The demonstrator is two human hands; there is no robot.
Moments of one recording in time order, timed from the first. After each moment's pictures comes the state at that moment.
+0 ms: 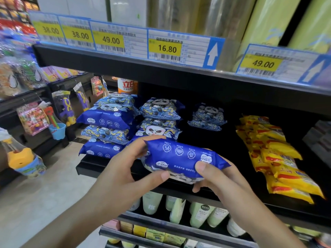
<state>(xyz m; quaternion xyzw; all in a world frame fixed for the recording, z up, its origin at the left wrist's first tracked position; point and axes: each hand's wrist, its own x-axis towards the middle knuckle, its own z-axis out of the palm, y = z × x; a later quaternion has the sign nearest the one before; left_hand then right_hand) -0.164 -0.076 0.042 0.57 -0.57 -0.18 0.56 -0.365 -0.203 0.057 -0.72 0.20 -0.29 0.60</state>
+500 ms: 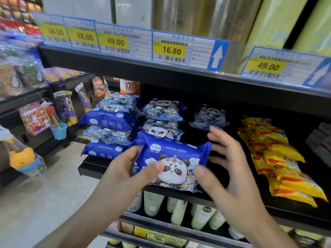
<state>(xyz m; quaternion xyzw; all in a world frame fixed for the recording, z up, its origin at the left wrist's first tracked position) -0.168 -0.076 0.037 0.54 -0.41 -0.34 0.65 -0.367 -0.198 0.063 -0.83 0.22 -0.39 0.33</state>
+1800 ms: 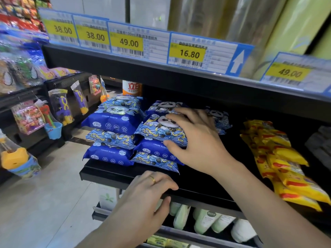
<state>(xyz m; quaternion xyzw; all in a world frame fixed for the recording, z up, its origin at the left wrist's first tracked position) -0.164 -0.087 -0.013 0.68 -0.66 -0.03 0.32 -0.266 -0.262 0.084 -0.94 0.23 -0.26 -0.04</state>
